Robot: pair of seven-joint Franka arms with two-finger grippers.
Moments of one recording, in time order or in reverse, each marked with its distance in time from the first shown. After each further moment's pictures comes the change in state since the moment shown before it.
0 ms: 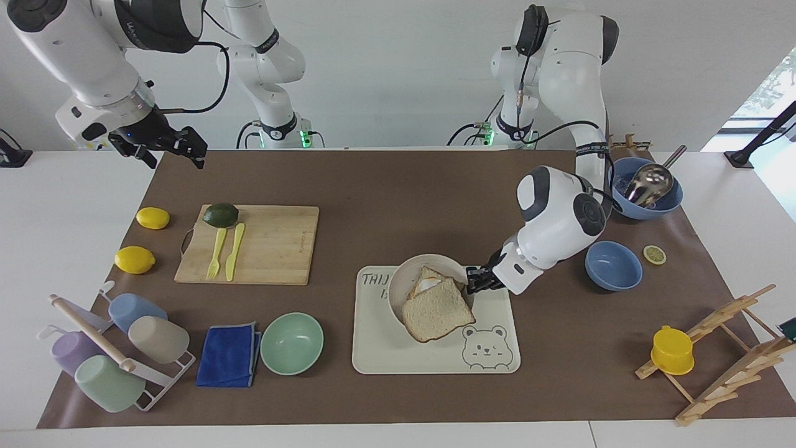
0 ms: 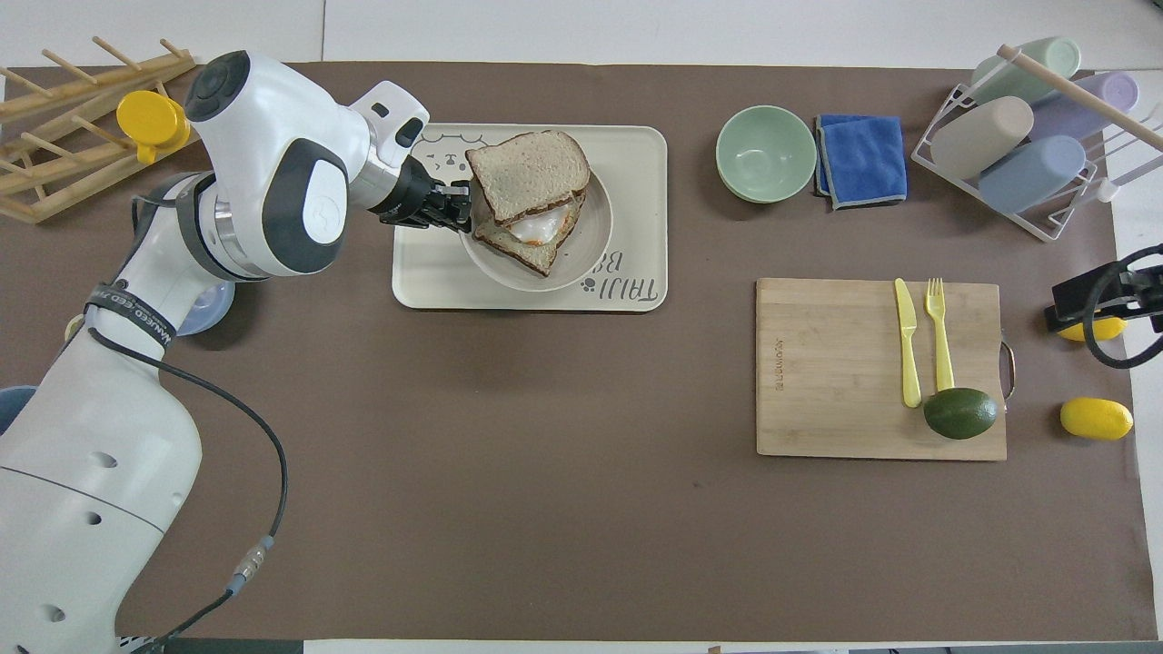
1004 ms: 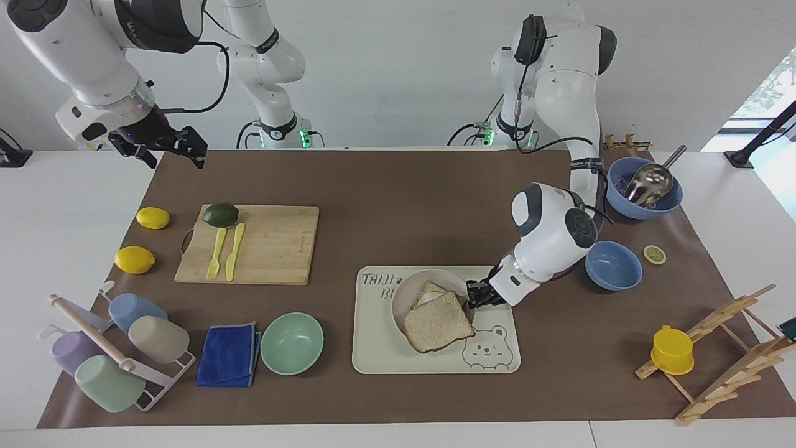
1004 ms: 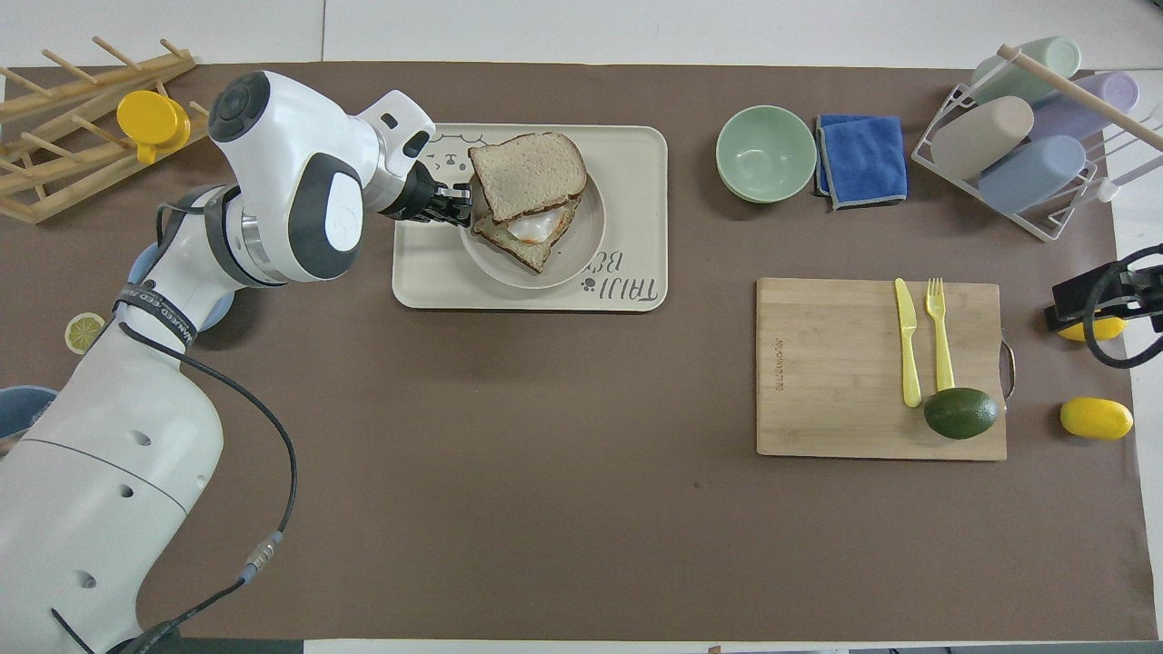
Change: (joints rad) left arm 0.001 0.029 -0.003 -0.041 0.017 0.125 0.084; right arm 0.000 0.000 0.000 0.000 0.000 0.000 0.000
